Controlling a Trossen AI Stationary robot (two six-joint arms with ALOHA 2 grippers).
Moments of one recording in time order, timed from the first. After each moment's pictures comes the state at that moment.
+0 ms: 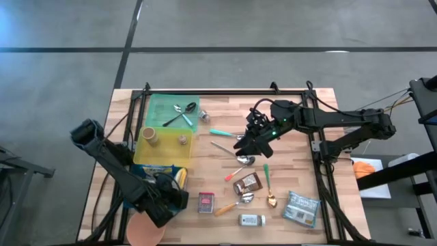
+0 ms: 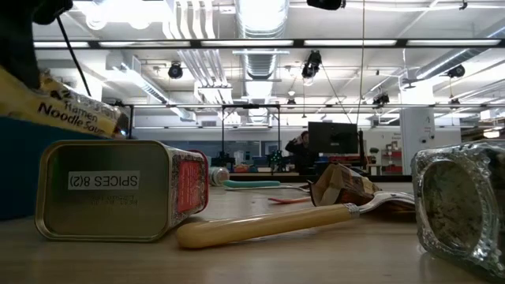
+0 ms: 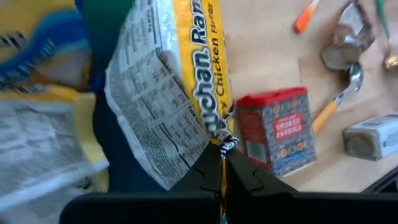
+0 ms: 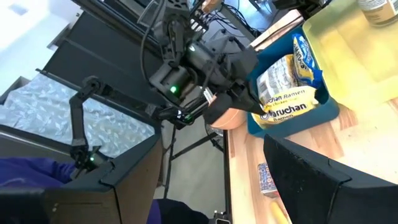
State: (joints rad) left arm -0.79 1.59 1.11 -0.87 -0.44 -2.10; right arm -0.01 1.30 1.21 -0.18 -0.45 0.83
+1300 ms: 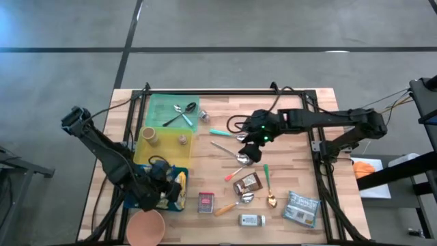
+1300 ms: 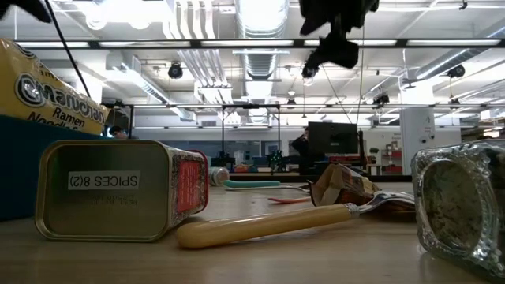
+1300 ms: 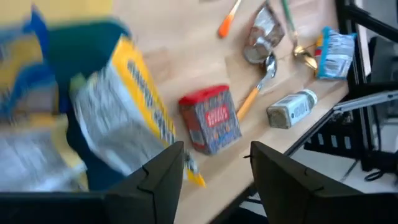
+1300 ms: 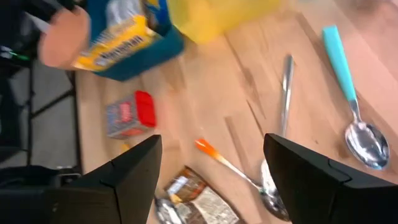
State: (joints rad) left arm -0.73 1.34 1.11 -0.85 -0.45 -1.85; right arm -0.04 1.41 1.21 -0.62 -0.19 0.50
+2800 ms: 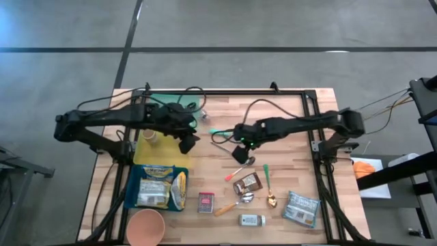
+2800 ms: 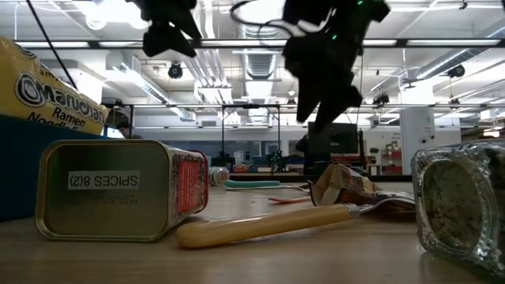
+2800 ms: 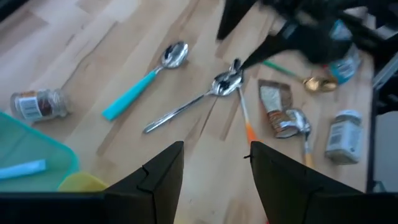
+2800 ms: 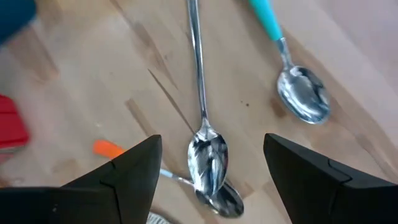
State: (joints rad) left arm 0.10 1.27 1.19 -0.75 0.02 -0.43; right arm -0.03 1.66 1.22 -0.70 0.06 0.63
